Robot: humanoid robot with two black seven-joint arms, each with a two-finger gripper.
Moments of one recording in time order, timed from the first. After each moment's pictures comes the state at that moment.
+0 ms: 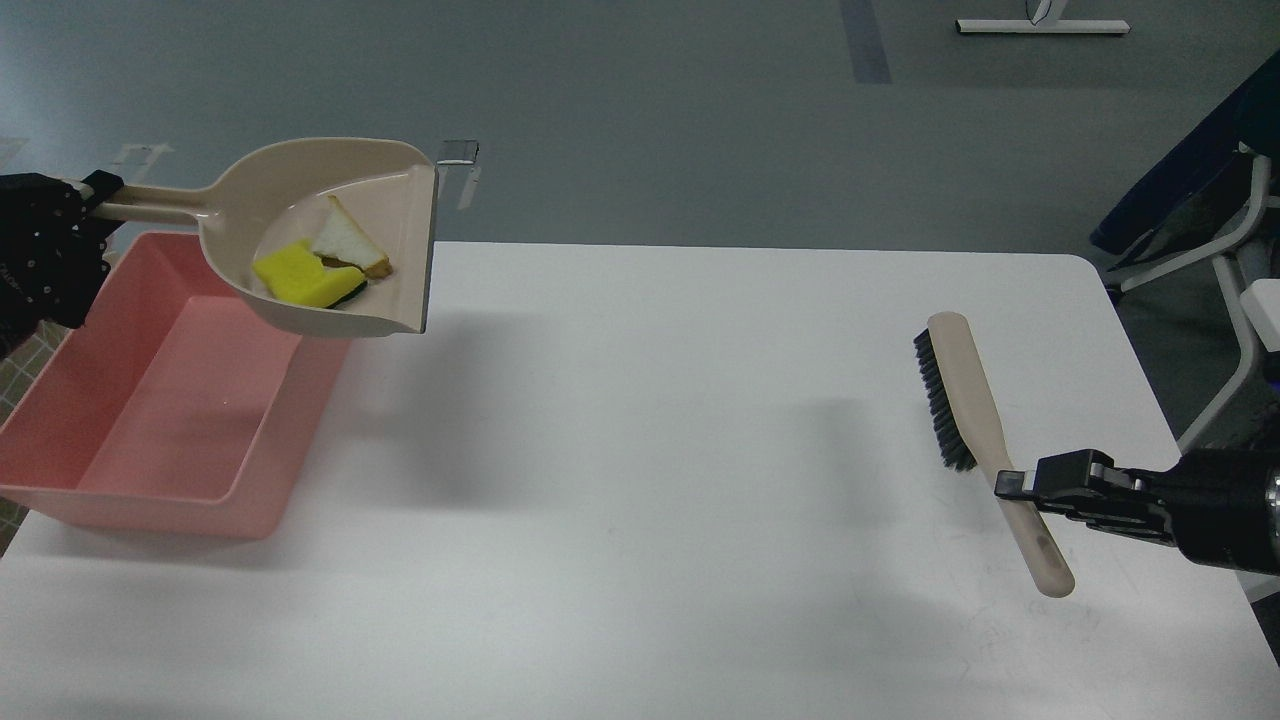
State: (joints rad) left arm 0.03 0.93 -1.48 -1.20 0.61 -0.41 -0.21; right arm 0.70 -1.25 0.33 1.73 -0.89 0.49 0.03
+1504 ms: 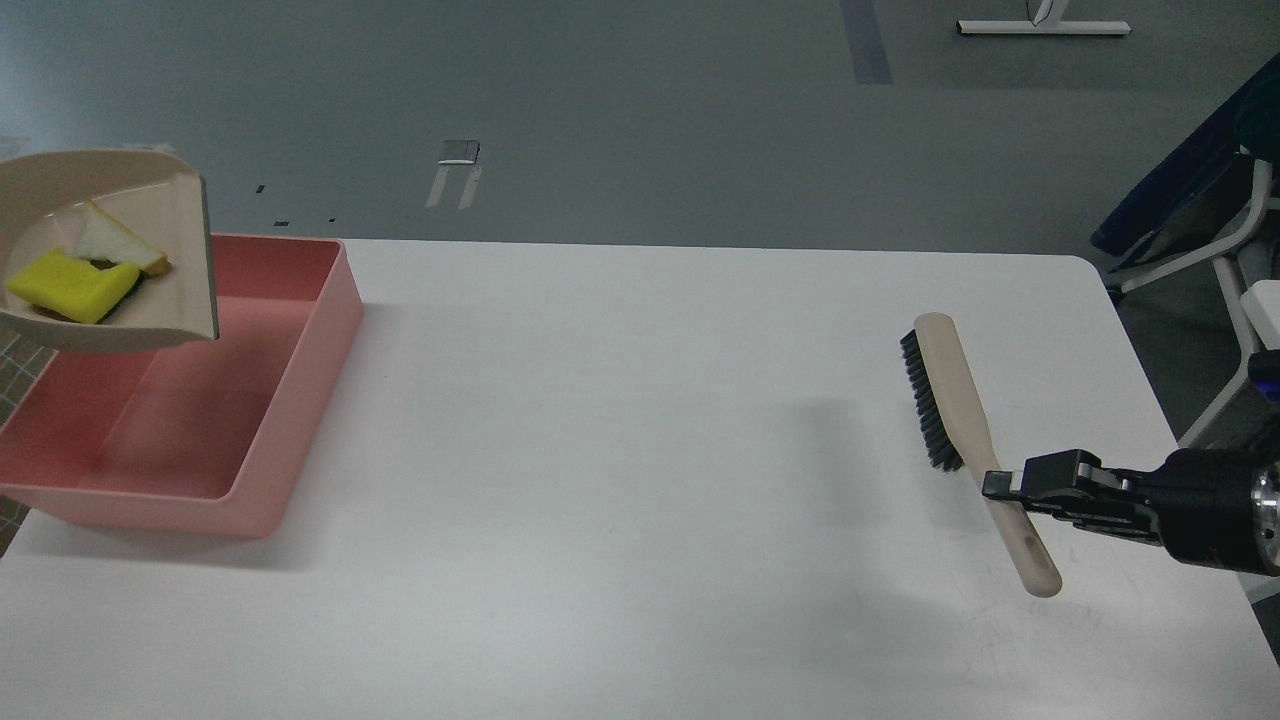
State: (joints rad) left arm 0.10 1.05 -1.57 -0.86 0.75 -0.49 -0.40; right arm 0.70 -1.23 0.34 1.73 -0.89 0.49 0.03
